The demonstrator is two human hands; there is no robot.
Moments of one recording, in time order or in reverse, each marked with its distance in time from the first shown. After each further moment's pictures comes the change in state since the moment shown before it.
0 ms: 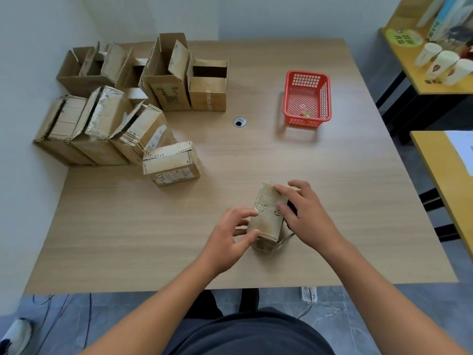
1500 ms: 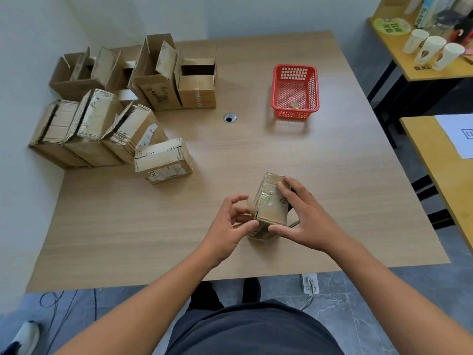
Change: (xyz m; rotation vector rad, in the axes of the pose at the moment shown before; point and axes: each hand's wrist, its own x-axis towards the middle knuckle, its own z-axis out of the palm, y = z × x) left_hand 0.004 0.002 0.032 -0.321 -0.003 -0.209; right_hand -0.040 0.035 -0.019 -0.136 -0.127 -0.113
